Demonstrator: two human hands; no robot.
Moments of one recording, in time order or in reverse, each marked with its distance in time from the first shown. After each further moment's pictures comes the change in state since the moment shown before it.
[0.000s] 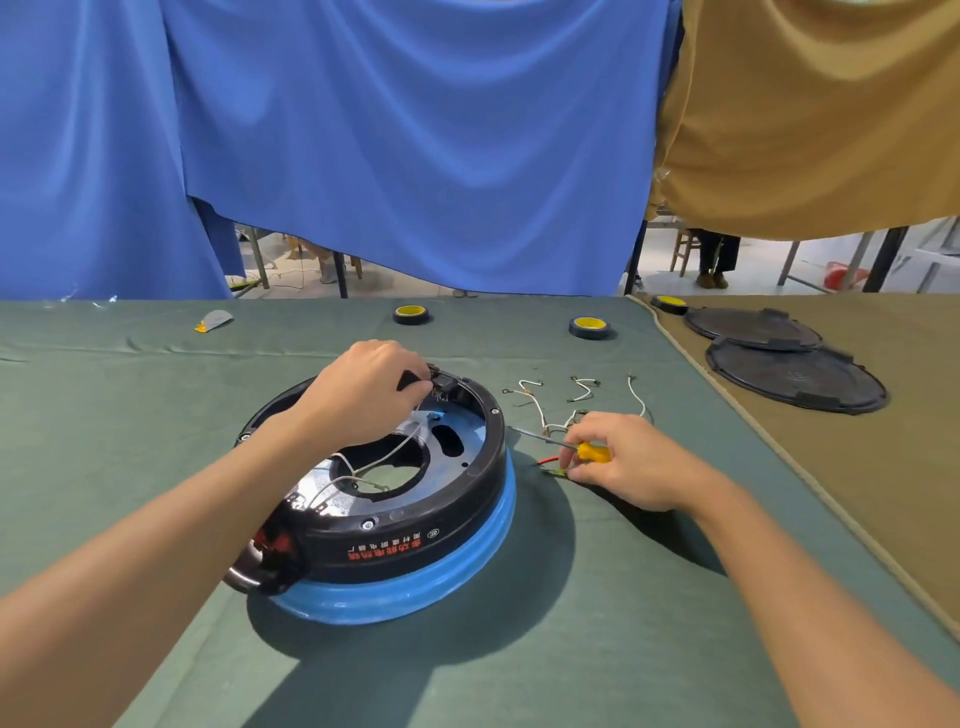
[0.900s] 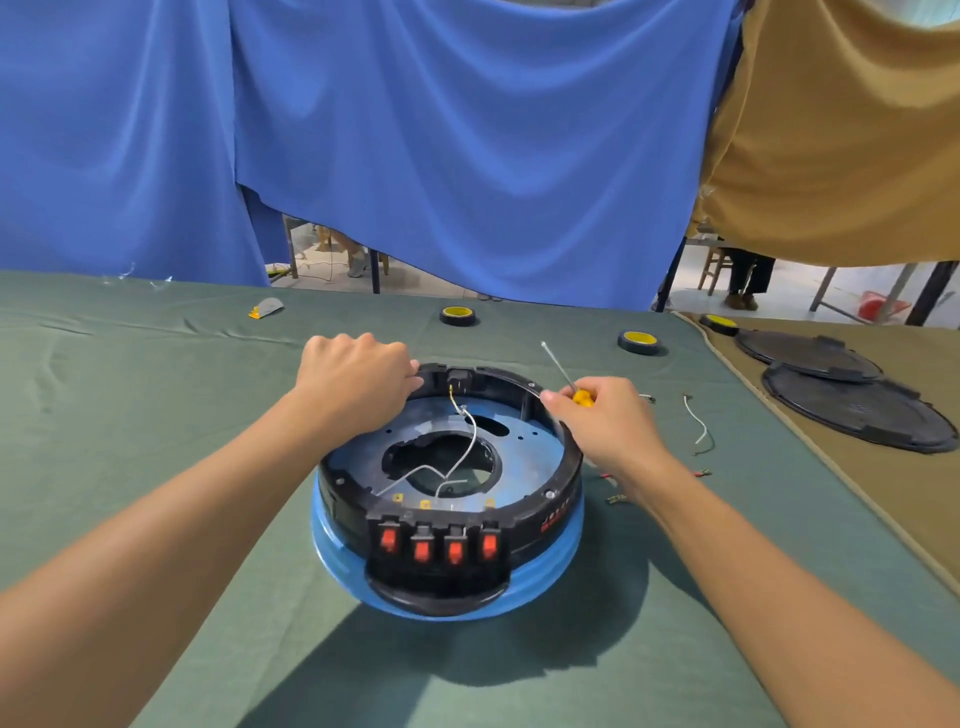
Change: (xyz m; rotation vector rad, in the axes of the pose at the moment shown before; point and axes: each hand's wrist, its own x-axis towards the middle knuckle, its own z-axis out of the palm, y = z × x) left_hand -0.012 -0.061 -0.013 0.557 0.031 -0.183; right_hand 0.049 -0.088 0.024 0.437 0.360 0.290
